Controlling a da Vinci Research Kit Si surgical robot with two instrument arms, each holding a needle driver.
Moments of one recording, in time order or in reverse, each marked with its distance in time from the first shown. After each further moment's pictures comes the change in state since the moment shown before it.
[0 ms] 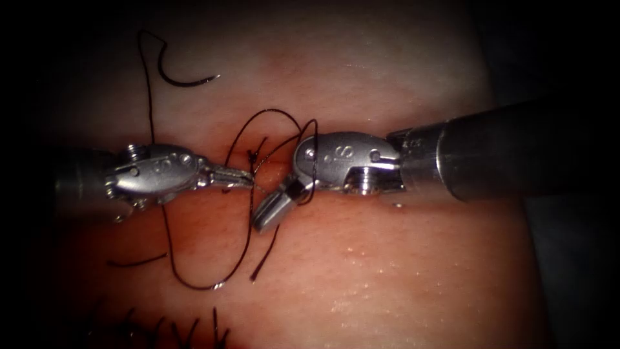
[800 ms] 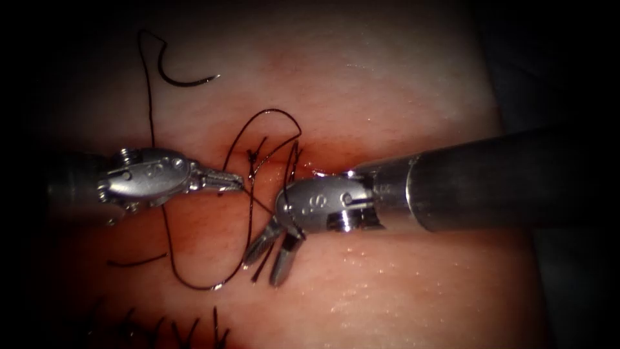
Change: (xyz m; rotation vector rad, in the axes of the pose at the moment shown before) right arm -0.004 -0.001 0.005 0.105 -0.303 -0.066; left arm -0.001 0.000 -0.001 0.008 -0.008 0.012
